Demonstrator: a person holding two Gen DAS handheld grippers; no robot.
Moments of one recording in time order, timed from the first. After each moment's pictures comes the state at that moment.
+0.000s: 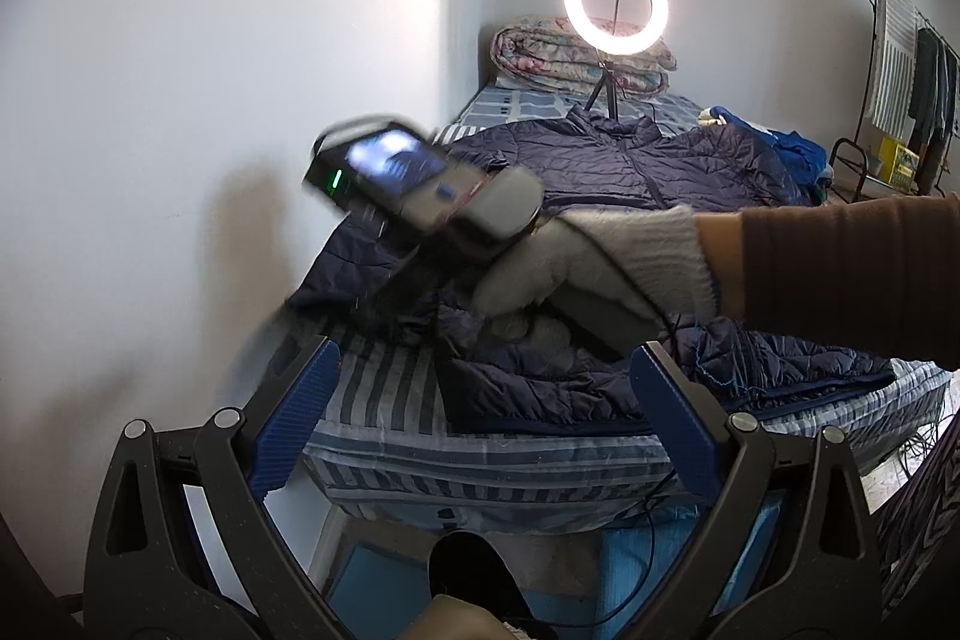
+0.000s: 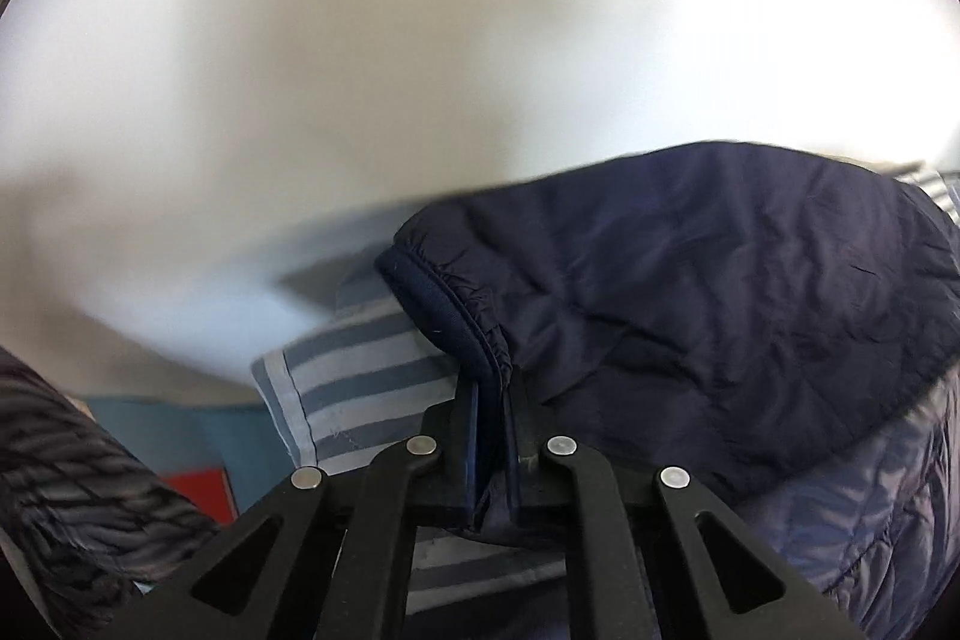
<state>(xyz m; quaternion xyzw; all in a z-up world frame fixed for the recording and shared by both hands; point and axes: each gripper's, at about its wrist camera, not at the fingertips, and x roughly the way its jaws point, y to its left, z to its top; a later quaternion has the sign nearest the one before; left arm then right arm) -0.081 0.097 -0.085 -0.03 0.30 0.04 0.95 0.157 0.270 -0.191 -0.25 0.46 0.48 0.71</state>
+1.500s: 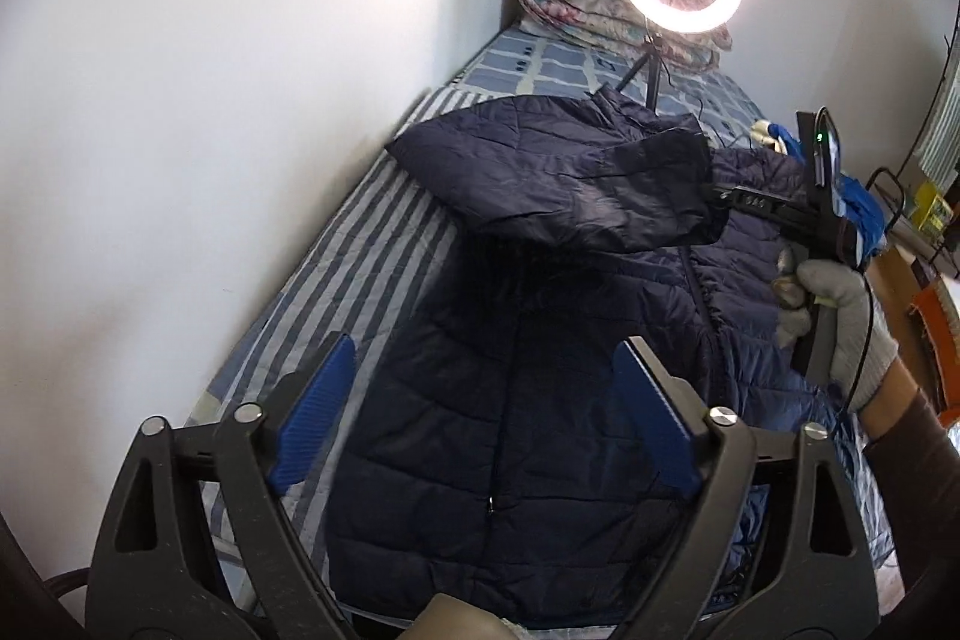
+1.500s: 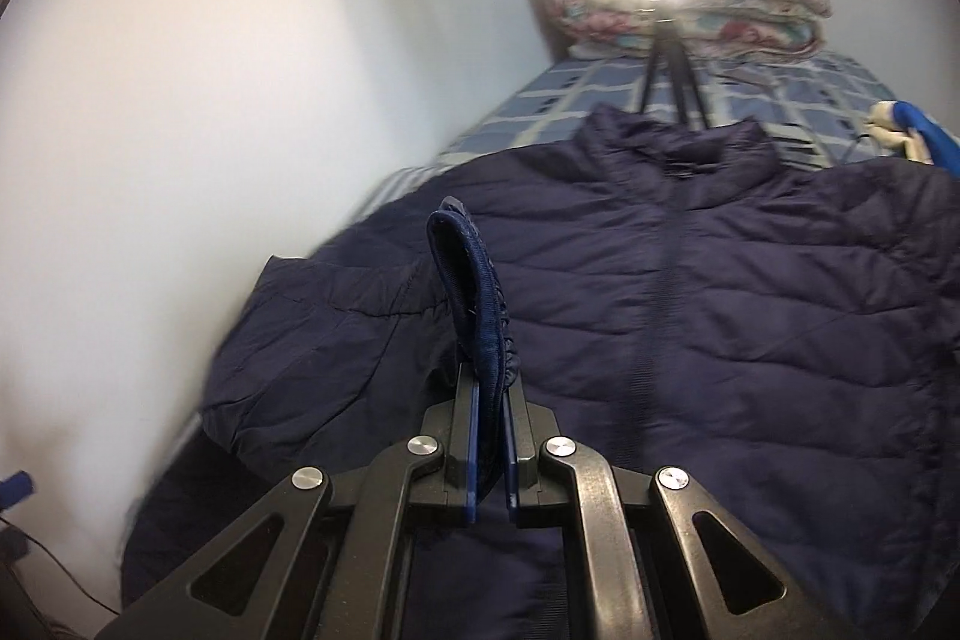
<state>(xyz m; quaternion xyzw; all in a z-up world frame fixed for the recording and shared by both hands) 0.120 0.081 -0.059 -0.09 0.39 0.07 0.91 0.363 -0.126 -0.123 0.06 0.39 0.19 0.90</state>
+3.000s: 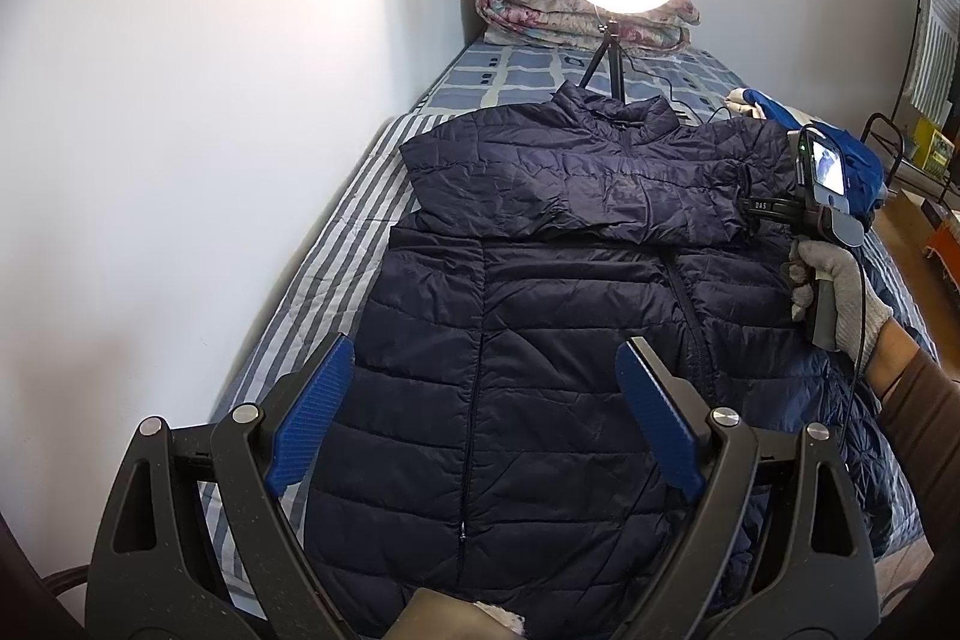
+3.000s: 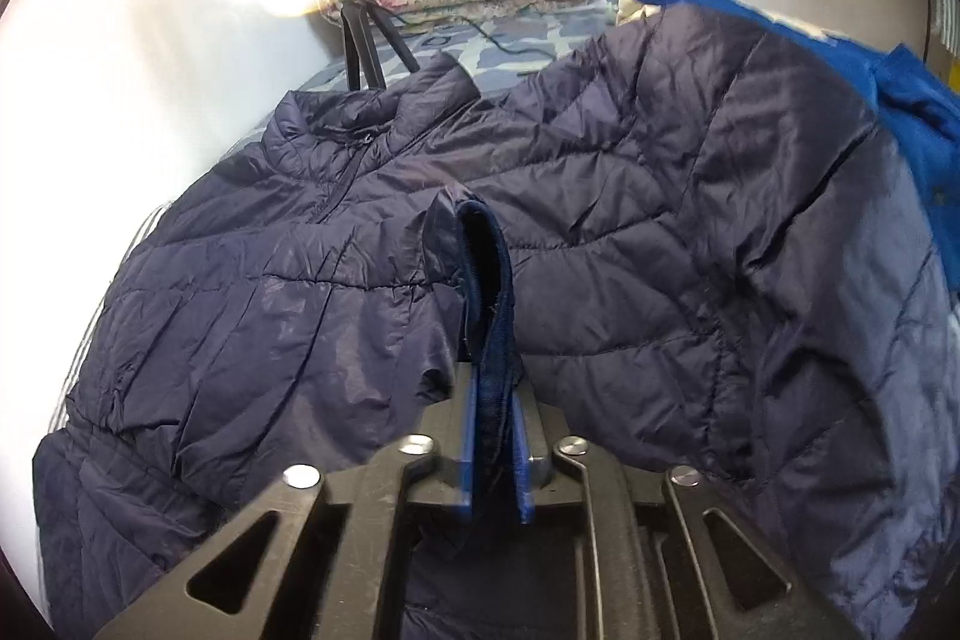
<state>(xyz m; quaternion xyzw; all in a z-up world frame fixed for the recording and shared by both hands) 0.134 0.031 -0.051 -0.02 0.37 0.06 0.93 0.396 -0.258 -0.173 0.08 0.41 0.00 0.91</state>
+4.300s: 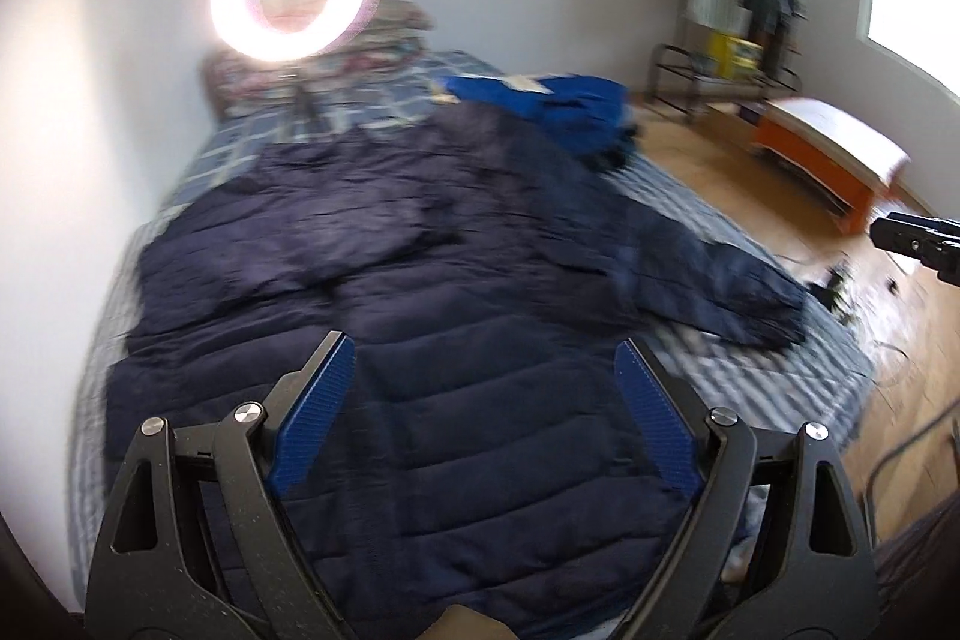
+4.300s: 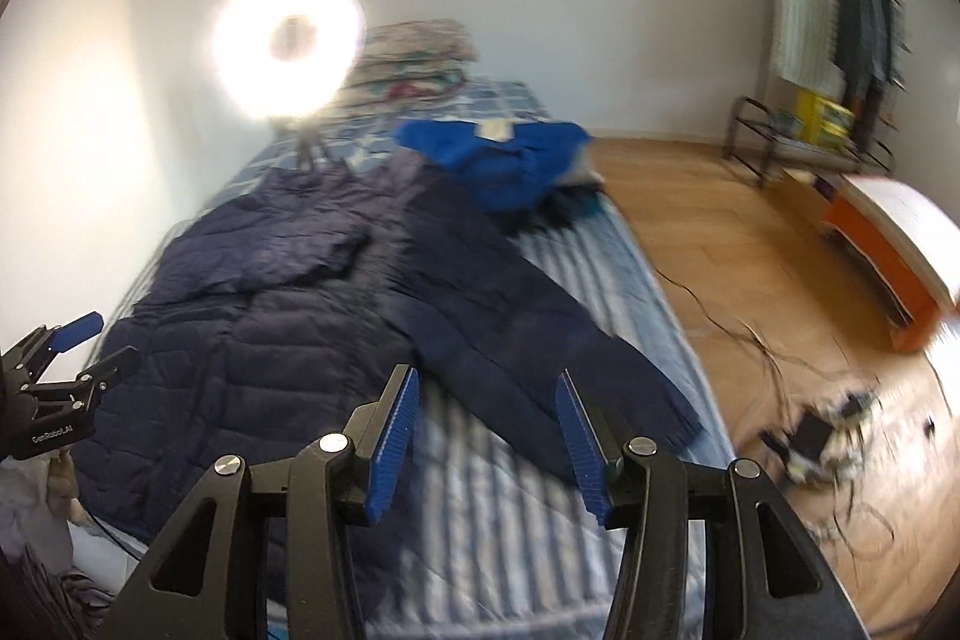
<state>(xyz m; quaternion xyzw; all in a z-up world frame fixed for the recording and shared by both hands) 0.112 -0.206 -0.047 0.08 0.33 -0.20 0.92 -0.035 -0.369 -0.005 0.07 0.35 -0.13 0.92</state>
